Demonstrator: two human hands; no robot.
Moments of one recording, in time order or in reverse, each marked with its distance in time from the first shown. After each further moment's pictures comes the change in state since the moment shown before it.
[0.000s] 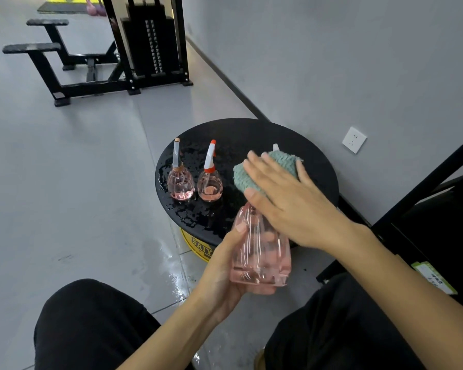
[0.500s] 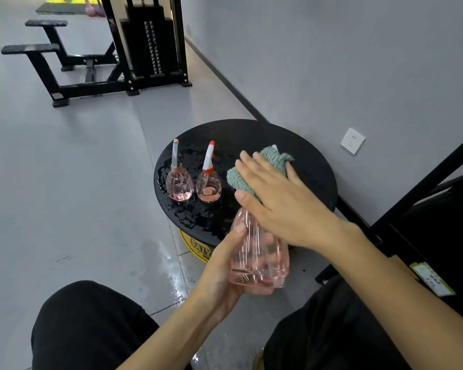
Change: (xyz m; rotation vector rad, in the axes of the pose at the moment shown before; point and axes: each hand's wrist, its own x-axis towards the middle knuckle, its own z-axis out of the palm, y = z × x) left_hand 0.003 -0.001 0.000 -0.043 0.029 0.011; right_hand 0.007 -0.010 0.000 -0.032 -0.008 -0.011
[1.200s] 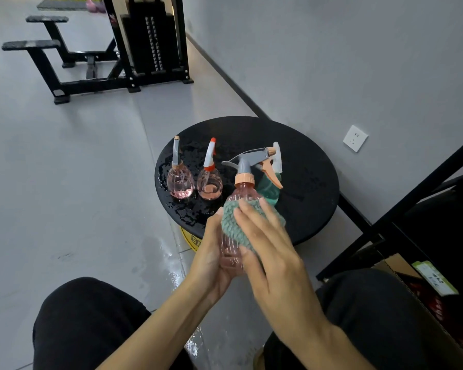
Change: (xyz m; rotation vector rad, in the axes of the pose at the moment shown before) left_hand 0.013 0.006 -0.009 -0.123 0.165 0.067; right_hand -0.059 -0.041 0.077 0.450 0.564 -0.086
